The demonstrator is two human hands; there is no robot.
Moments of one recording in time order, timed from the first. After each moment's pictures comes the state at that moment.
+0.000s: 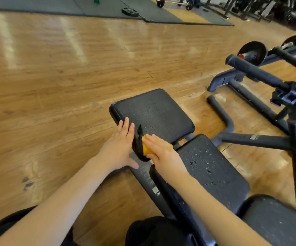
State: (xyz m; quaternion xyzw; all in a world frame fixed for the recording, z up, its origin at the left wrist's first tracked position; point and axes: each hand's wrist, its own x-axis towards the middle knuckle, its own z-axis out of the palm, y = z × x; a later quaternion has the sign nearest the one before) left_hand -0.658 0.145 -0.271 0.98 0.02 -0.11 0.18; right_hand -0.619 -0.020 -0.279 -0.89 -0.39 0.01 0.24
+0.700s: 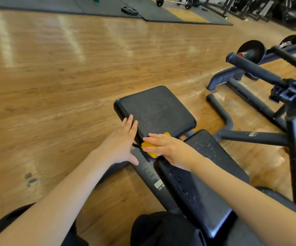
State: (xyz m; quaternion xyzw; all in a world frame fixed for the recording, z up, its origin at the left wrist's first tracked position) left_hand -0.667 0.157 -0.271 0.98 -0.01 -0.10 0.16; right_hand -0.586 -0.036 -0.271 -0.77 -0.63 0.03 0.03
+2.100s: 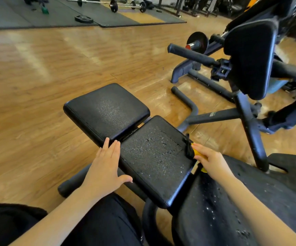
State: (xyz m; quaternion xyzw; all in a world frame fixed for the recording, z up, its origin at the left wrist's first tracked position) left_hand -0.719 0.048 -0.289 0.98 -0.04 -0.04 0.20; right_hand -0.641 -0.265 -0.273 -0.96 -0.09 0.03 0.27
